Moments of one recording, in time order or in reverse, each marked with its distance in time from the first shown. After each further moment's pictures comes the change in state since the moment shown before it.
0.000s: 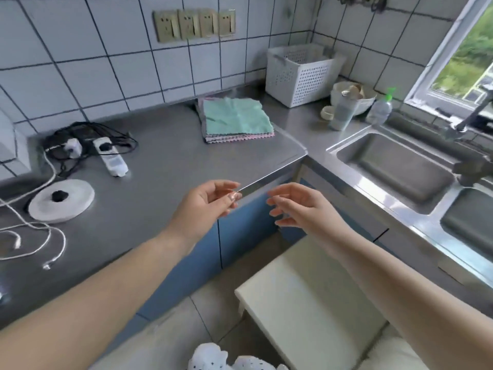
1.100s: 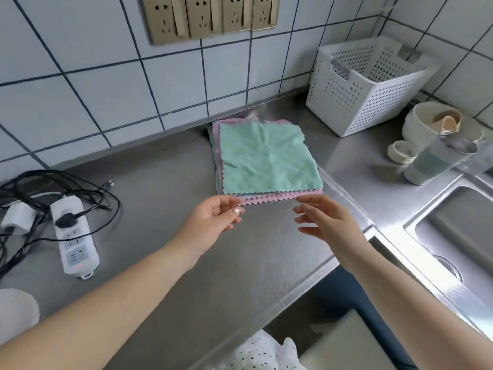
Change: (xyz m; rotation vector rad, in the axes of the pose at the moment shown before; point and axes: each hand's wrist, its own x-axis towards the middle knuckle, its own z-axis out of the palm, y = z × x) left_hand 0.354 -0.034 -0.095 0.002 0.050 -0.244; right_hand 0.383 0.033 -0.020 0.163 0.108 0.239
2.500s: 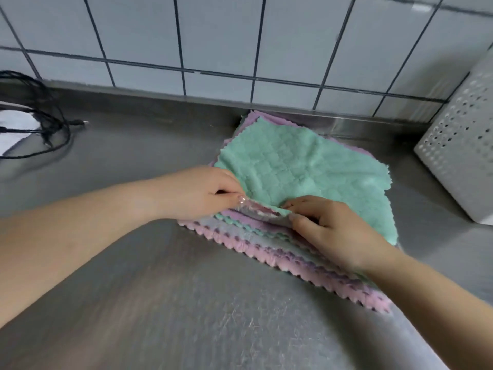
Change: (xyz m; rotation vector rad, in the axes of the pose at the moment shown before) left_hand 0.205 -0.070 0.025 1.125 0.073 0.199; right_hand 0.293 0.071 -0.027 -0.963 -0.722 -0.738
